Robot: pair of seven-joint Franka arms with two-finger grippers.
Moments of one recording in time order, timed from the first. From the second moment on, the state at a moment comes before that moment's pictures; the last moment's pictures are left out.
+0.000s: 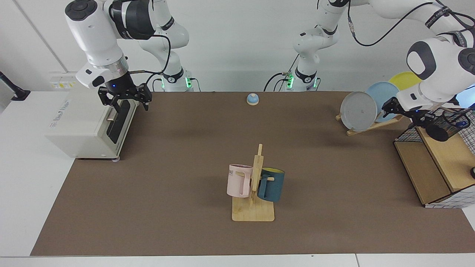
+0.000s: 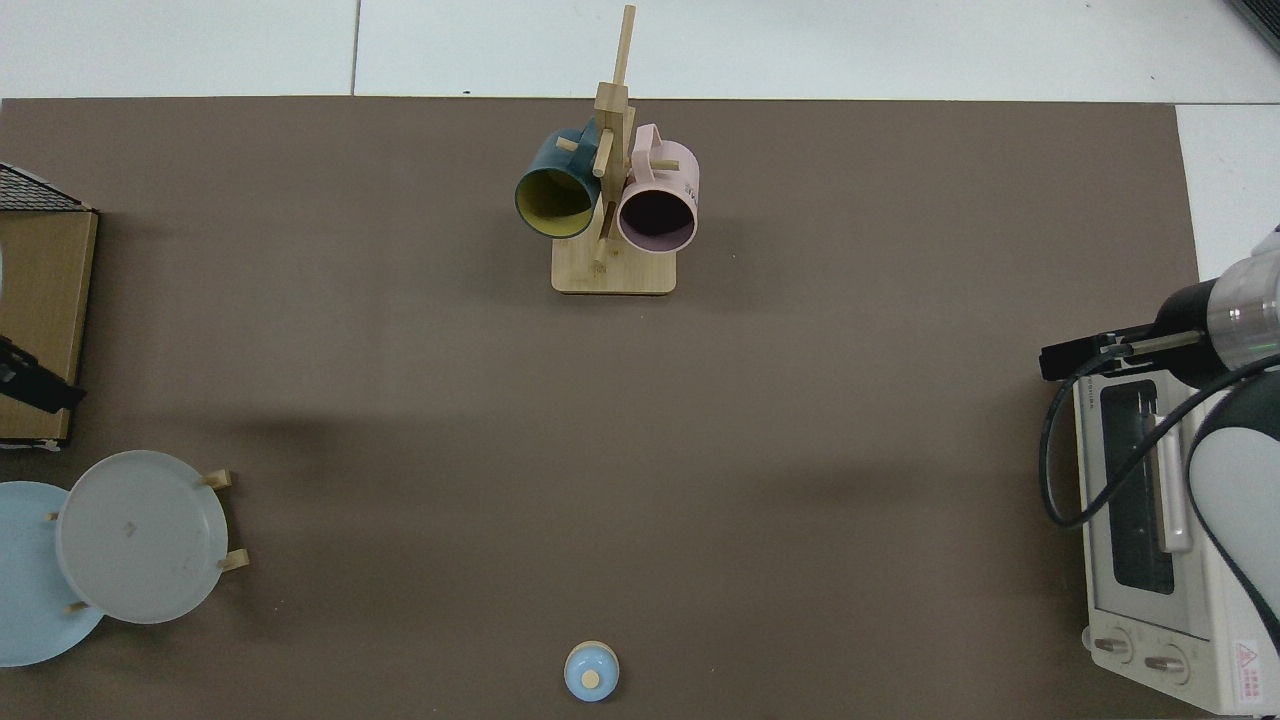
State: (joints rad) left arm 0.33 0.19 -0.15 -1.62 0.15 1.68 0.75; right arm 0.18 -0.07 -0.17 -1.80 -0.02 1.75 -0.08
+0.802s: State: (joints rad) left arm 0.27 0.13 -0.28 -1.59 0.06 1.65 0.08; right arm 0.18 -0.07 -0.17 -1.80 -0.02 1.75 -0.08
